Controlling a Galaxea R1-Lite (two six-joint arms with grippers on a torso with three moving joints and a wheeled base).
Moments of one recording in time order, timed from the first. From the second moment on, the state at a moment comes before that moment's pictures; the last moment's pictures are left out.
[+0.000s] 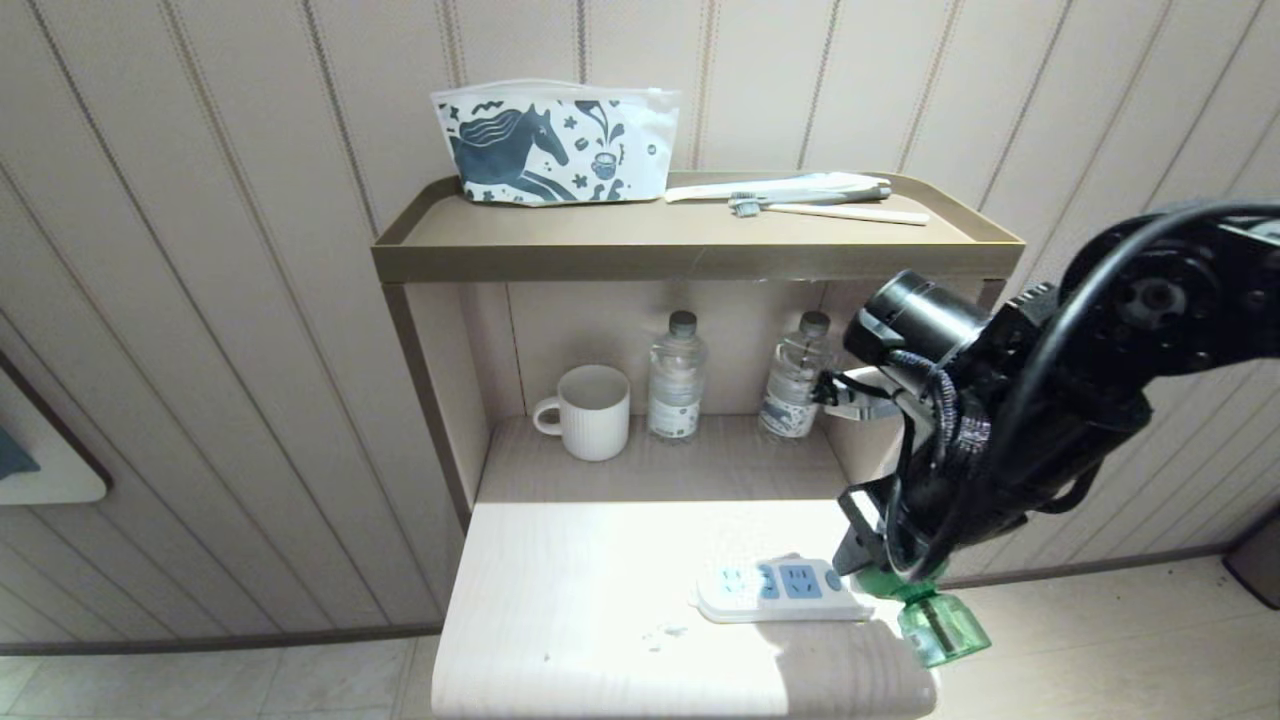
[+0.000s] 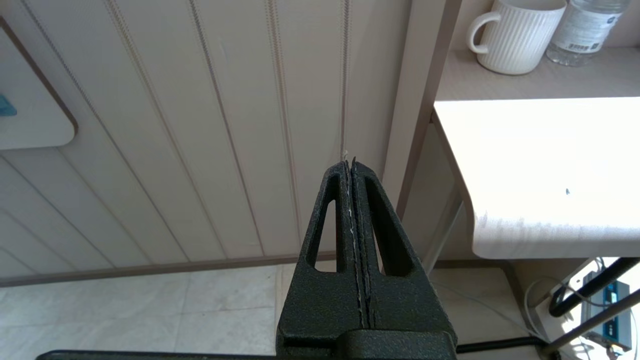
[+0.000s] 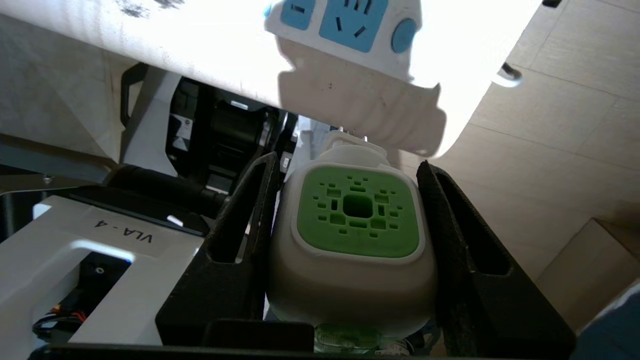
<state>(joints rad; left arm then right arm) -0.01 0.00 0.00 0.03 -0.01 0.04 0.55 1.79 -1.53 0.95 -0.04 0.24</state>
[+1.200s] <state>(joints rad) -0.01 0.00 0.00 0.03 -0.01 0.04 0.50 2.02 -1.59 0.84 -0.04 -0.01</state>
